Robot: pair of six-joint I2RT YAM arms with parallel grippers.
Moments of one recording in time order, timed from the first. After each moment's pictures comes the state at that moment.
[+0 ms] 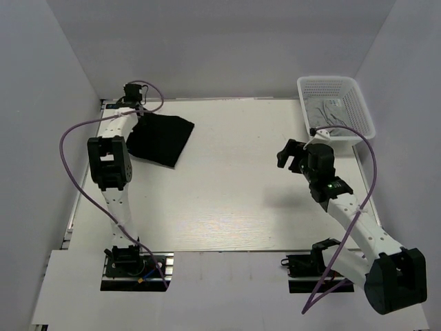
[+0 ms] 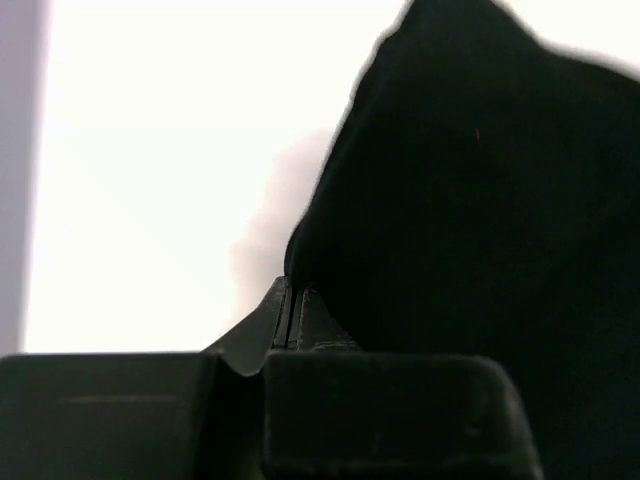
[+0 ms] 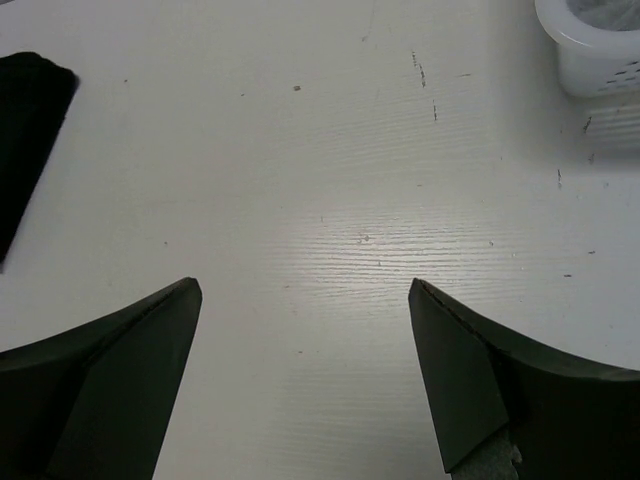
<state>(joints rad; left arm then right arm) -0.01 2.18 1.81 -0.53 -0.38 -0.08 0.31 0.98 0.64 -0.07 0.10 0.37</state>
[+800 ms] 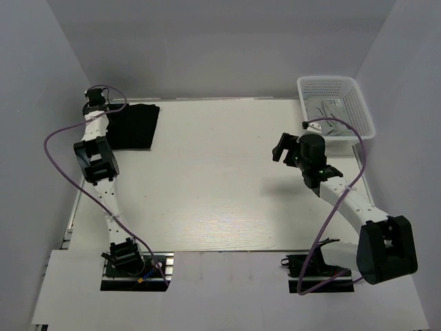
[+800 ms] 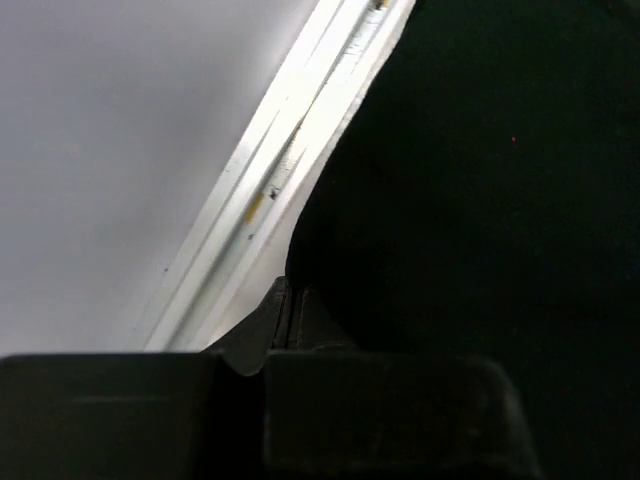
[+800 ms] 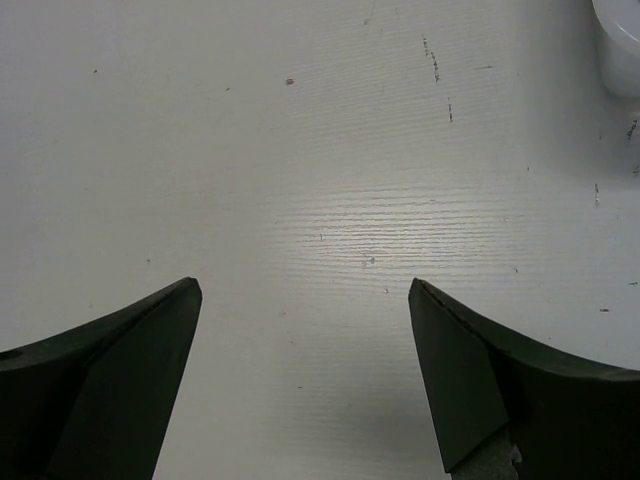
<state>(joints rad) 0.29 2.59 2.29 -0.53 -0.32 -0.07 0.30 1.22 0.72 0.02 0.08 0.38</state>
